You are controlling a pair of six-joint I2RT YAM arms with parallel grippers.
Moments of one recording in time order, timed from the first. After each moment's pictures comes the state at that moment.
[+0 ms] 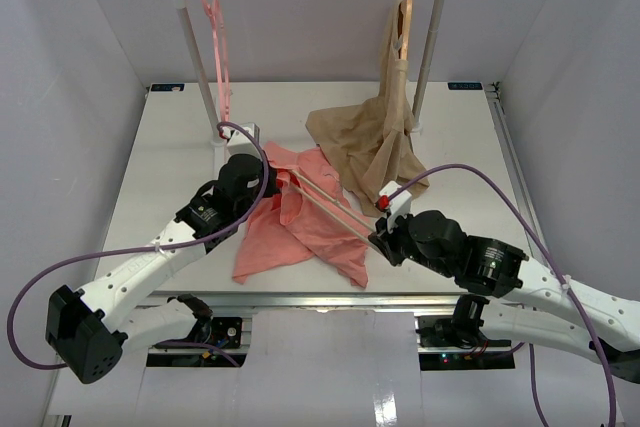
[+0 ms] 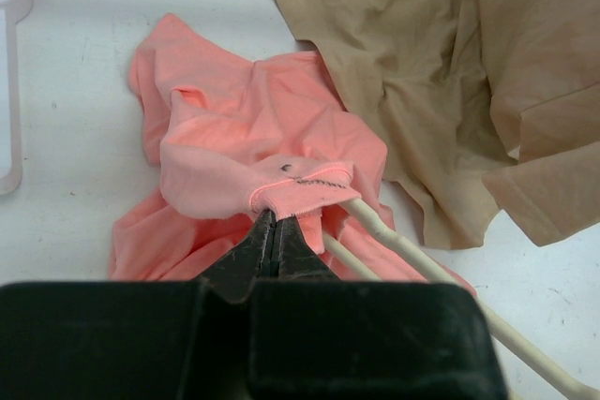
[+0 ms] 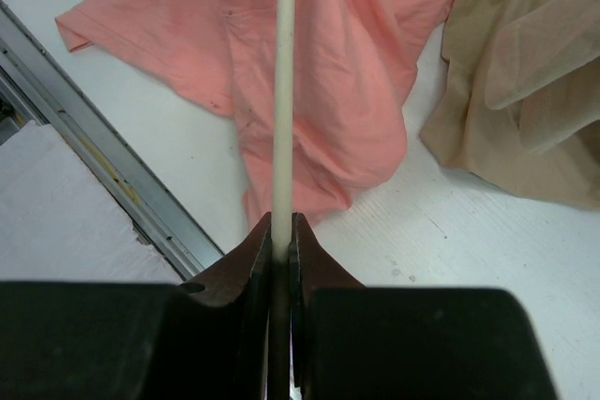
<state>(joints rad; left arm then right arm) -0.68 1.07 0.87 -0.22 -0.42 -0.52 1.16 0.74 0.77 -0.53 0.26 0.17</state>
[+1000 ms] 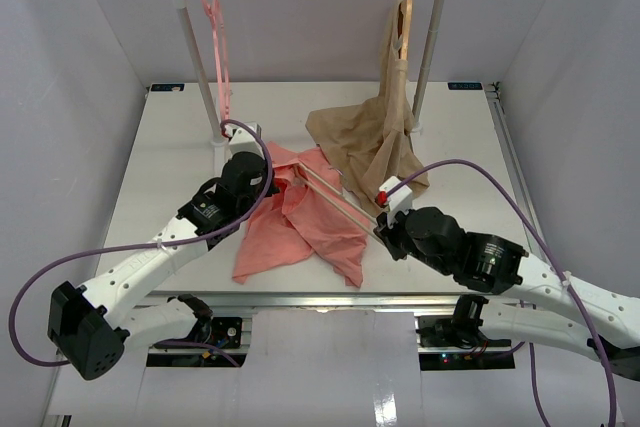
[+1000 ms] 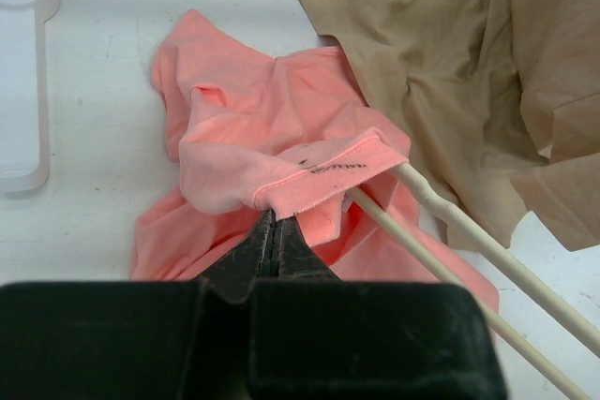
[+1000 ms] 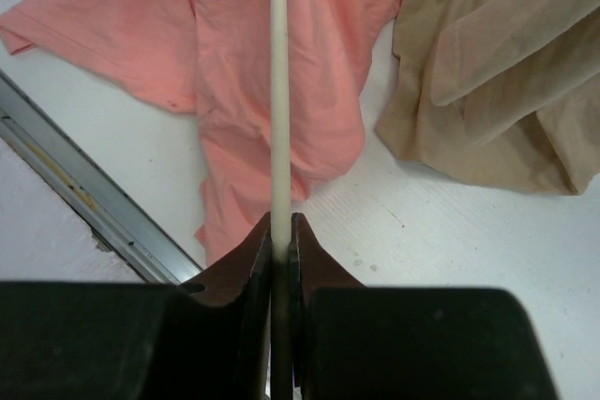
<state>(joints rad) -0.68 1.09 0.90 -0.26 -0.46 -0.50 1.16 0.77 0.82 -0.58 0.35 0.14</state>
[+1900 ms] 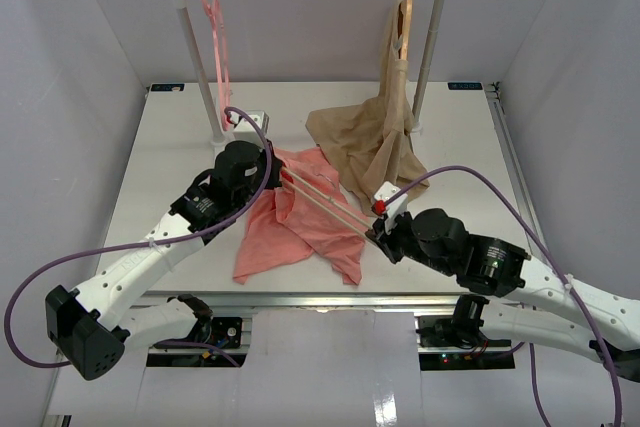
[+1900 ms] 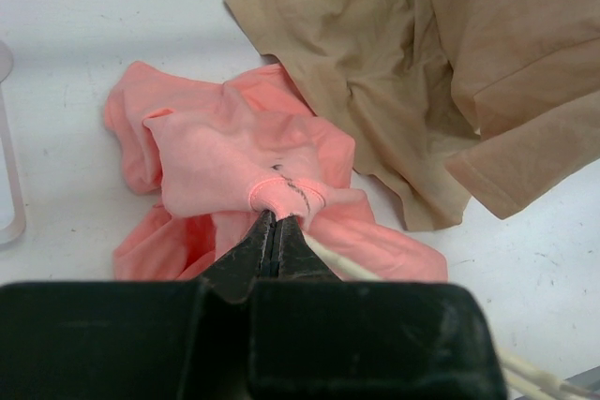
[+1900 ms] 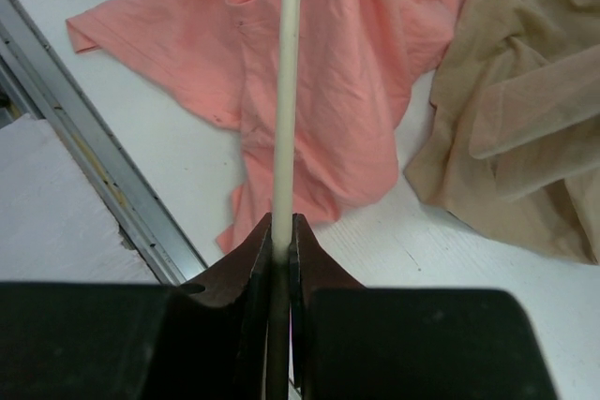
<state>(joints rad) -0.68 1.09 1.00 -0.29 -0.33 -0.40 1.17 0.74 0.79 -0.49 0.23 0.04</state>
